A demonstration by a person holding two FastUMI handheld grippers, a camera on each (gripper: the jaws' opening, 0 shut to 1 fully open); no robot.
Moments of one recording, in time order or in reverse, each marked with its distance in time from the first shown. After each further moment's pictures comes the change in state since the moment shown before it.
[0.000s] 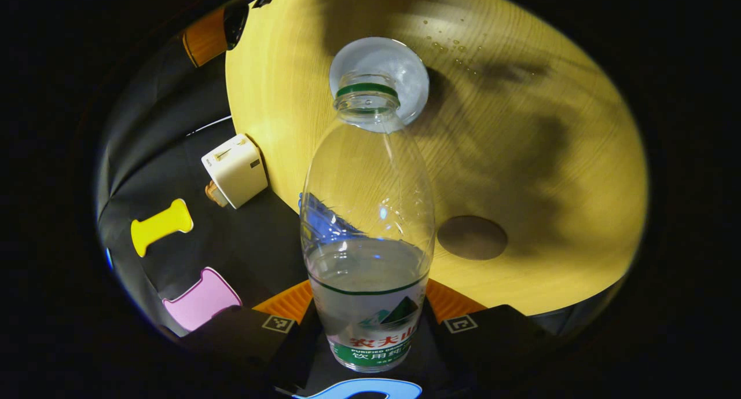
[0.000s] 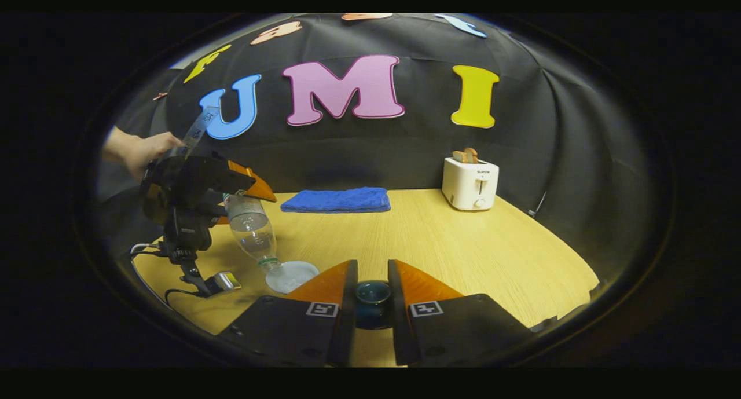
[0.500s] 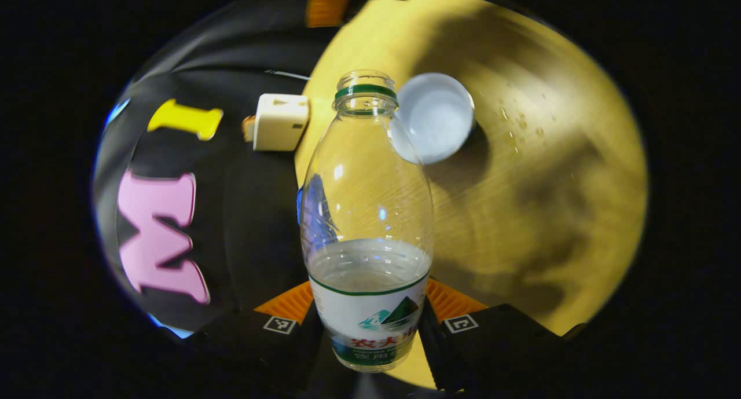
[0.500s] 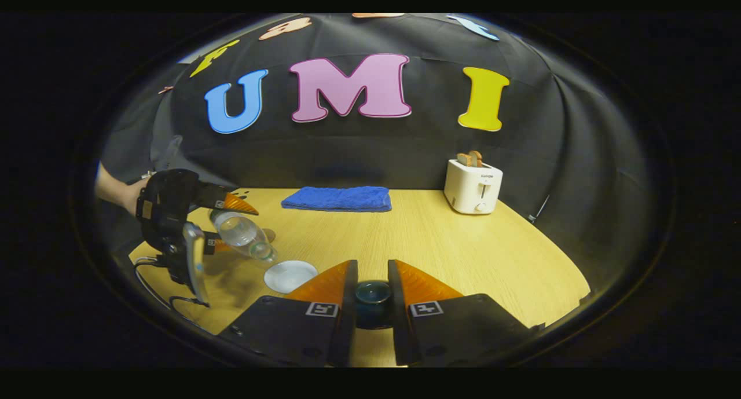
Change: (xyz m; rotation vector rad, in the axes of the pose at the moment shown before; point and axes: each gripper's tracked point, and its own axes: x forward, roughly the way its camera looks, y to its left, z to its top) left arm -0.005 -0.056 0.028 -0.774 -0.170 0.066; right arm 0.003 0.000 0.011 -0.058 0.018 0.010
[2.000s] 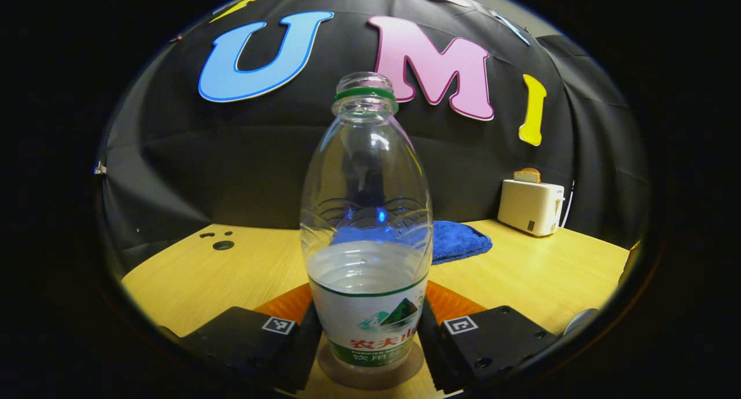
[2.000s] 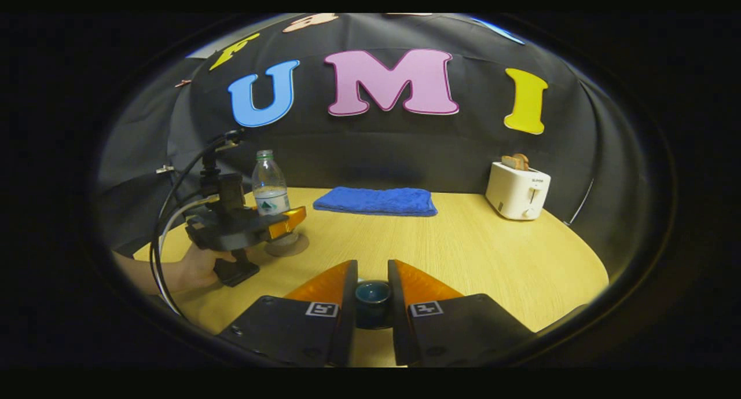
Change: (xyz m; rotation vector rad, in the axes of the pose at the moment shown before) left arm 0.003 -0.004 0.058 -1.545 -0.208 0.522; right arm 0.042 0.083 -0.003 -0.008 -0.003 0.108
